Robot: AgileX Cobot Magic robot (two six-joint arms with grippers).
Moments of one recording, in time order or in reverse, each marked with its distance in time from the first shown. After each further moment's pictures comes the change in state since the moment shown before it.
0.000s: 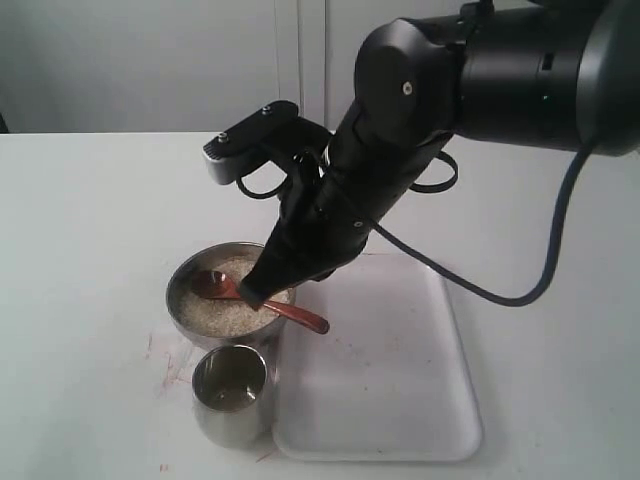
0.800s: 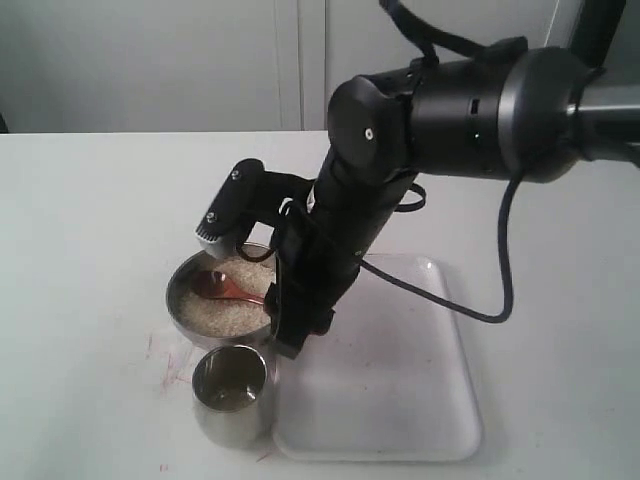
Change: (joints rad) left arm 0.000 0.000 0.000 0.000 0.000 0.000; right arm 0.000 0.109 0.000 -0.007 -0.002 -0.357
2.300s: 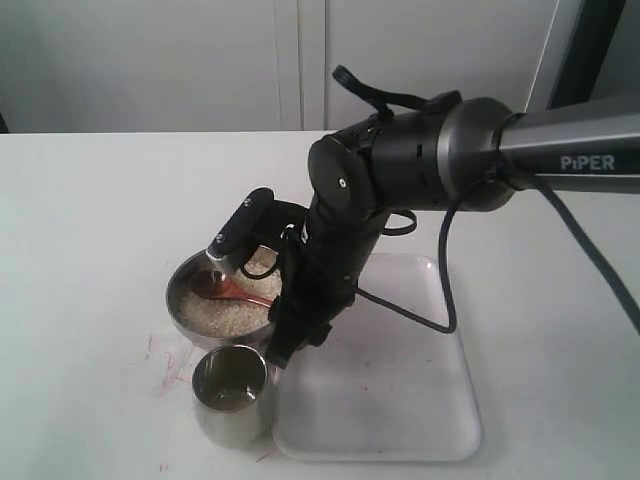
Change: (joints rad) left arm 0.000 0.000 0.000 0.000 0.000 0.000; right arm 0.000 0.111 -0.002 -0.097 -0.064 0.218
